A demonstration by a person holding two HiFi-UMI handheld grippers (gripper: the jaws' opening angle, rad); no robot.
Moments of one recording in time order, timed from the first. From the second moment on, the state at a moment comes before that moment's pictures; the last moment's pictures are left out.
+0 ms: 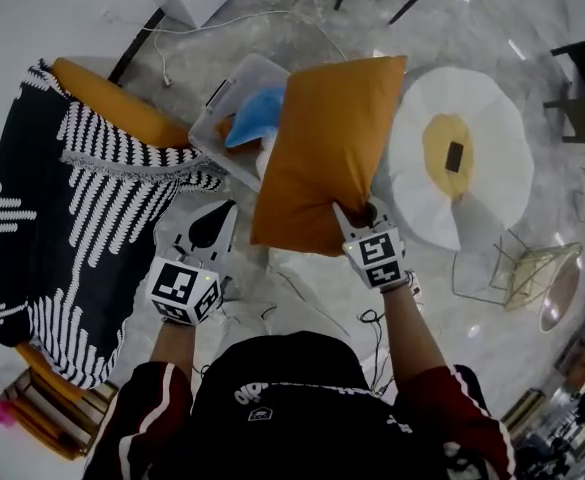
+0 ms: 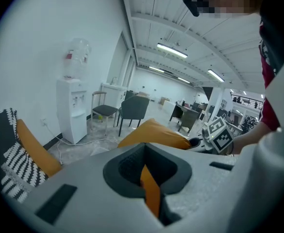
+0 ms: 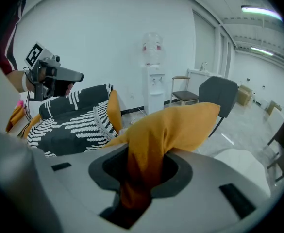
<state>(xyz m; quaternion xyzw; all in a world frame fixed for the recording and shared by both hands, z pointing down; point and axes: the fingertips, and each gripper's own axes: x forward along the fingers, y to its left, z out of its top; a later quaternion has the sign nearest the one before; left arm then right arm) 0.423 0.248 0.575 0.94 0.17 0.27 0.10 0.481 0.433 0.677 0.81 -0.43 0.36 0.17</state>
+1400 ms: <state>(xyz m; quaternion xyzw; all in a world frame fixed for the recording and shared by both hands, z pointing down) 0.413 0.266 0.592 0.93 0.20 0.30 0.08 0.491 0.570 0.864 0.82 -0.21 0.51 0.15</state>
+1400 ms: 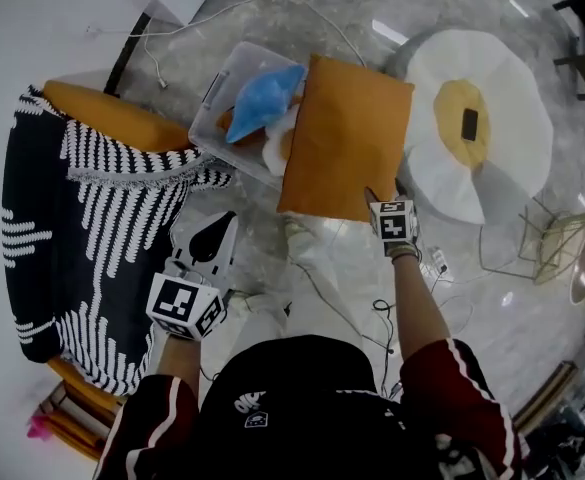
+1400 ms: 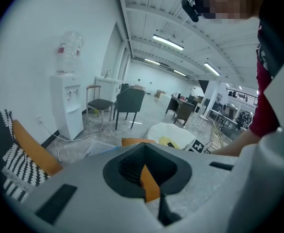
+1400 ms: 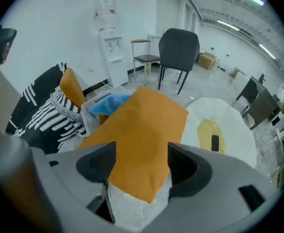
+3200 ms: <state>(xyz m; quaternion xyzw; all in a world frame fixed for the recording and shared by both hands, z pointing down) -0.022 -0.050 0.369 0.95 -0.29 0.07 0.08 0.262 0.051 0.539 0.71 -0.65 0.21 0.19</state>
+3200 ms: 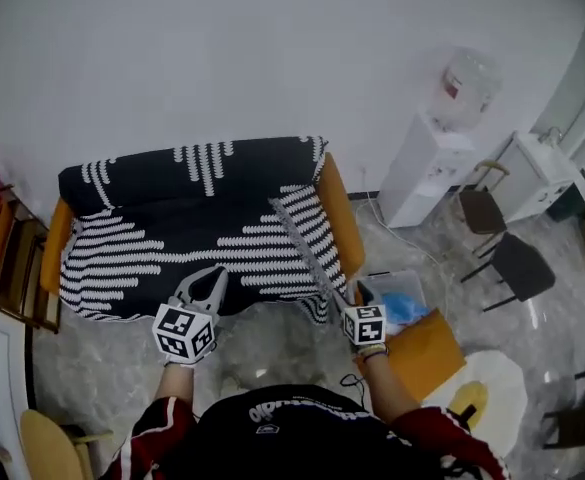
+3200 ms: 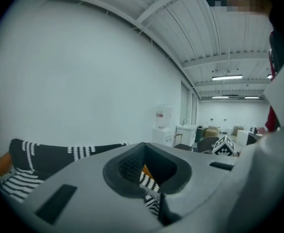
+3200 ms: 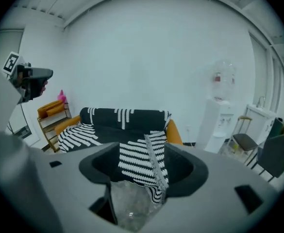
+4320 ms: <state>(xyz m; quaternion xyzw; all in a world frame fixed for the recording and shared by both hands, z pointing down) -0.124 -0.082 0.285 0.91 -0.40 -0.02 0.02 0.146 -0.022 0.278 0.67 -0.74 0.02 0.03</state>
